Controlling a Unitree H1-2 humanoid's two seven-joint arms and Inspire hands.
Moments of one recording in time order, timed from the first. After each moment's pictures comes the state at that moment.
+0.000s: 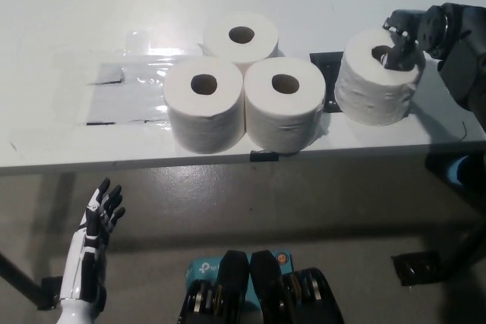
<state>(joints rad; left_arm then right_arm) 0.07 0.05 0.05 -0.17 0.01 -0.08 -0.03 -1.37 -0.27 0.58 1.43 -0.62 0.09 0.42</state>
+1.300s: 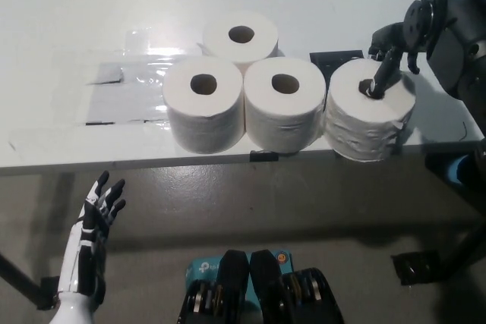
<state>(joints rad) 0.05 0.06 0.06 -0.17 -0.02 -0.08 -0.04 -1.41 -0.25 0.61 1.43 -0.63 0.06 0.66</state>
